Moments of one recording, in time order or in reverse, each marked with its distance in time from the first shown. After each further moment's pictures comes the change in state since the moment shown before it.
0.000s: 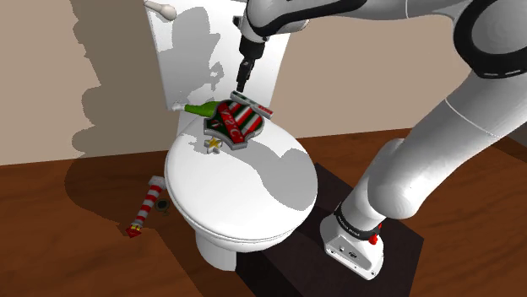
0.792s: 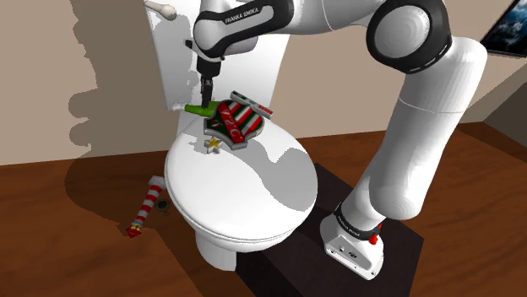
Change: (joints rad) arm 0.053 0.383 0.066 0.268 0.104 0.092 -0.334
